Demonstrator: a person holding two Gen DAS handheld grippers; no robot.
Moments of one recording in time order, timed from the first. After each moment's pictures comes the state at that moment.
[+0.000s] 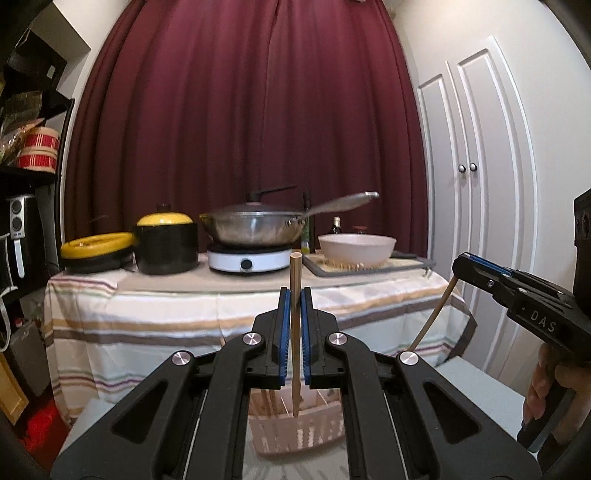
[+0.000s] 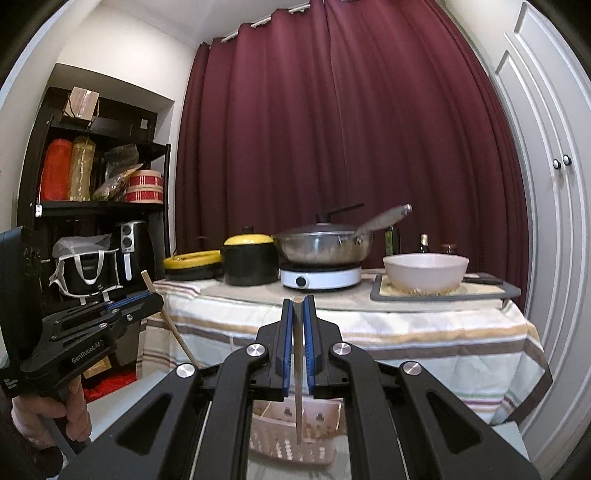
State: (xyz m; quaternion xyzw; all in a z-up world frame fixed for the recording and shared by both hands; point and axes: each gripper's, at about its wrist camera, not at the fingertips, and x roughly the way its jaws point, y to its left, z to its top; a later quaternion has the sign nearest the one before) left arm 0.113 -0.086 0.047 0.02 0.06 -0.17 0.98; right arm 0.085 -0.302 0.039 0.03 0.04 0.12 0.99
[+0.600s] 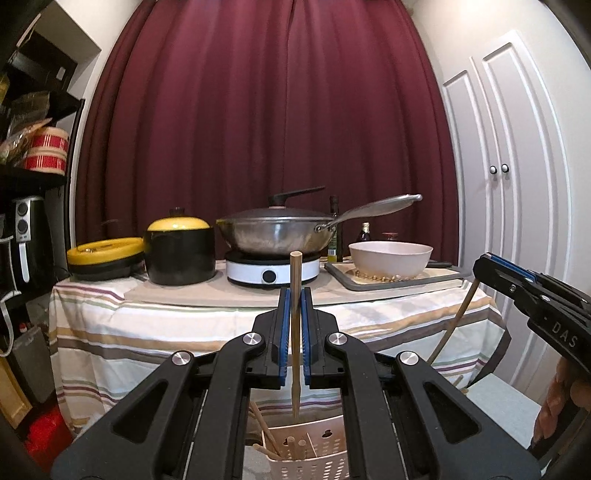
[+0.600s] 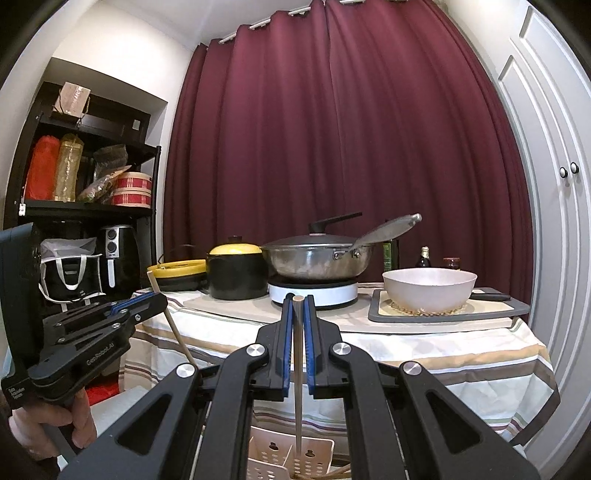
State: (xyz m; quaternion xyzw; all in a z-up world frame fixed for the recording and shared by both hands) left arm 0.182 -0.089 0.043 0.01 0.05 -0.12 0.99; right arm 0.137 -0.292 0.036 0.02 0.03 0.10 0.99
